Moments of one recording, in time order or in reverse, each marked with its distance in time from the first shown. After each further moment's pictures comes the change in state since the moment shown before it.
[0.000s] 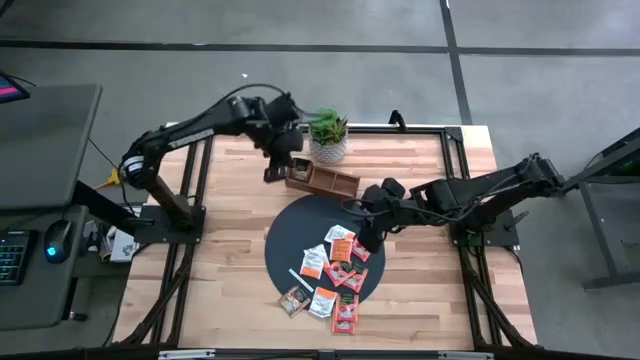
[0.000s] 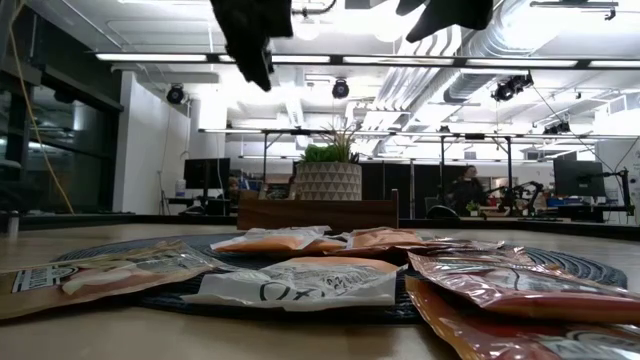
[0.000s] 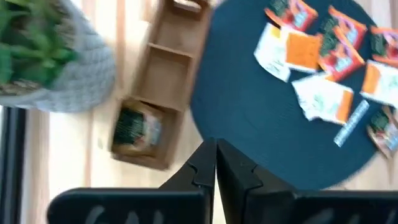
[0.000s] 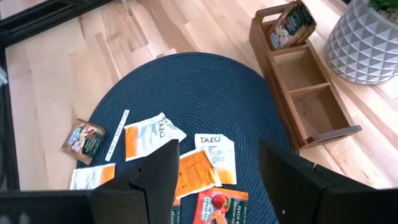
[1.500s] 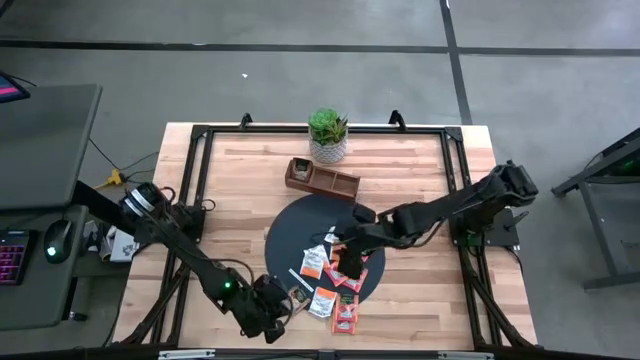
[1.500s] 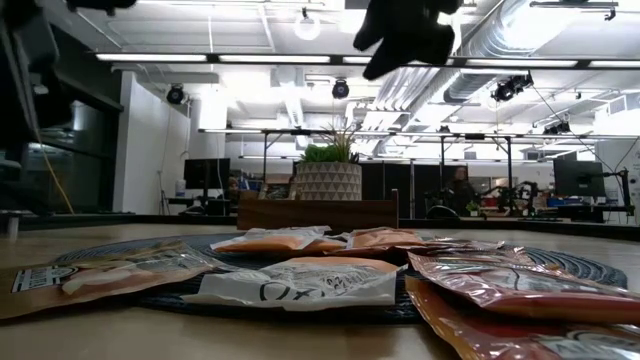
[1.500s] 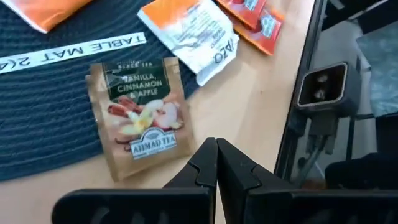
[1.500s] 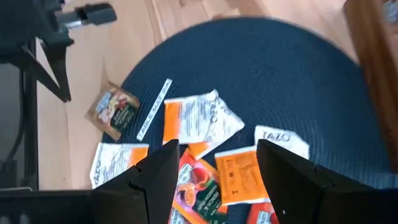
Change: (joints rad) left arm -1.212 0.153 -0.632 1.050 -0.613 -1.568; right arm 0.043 0.242 0.000 0.219 -0.144 -0.071
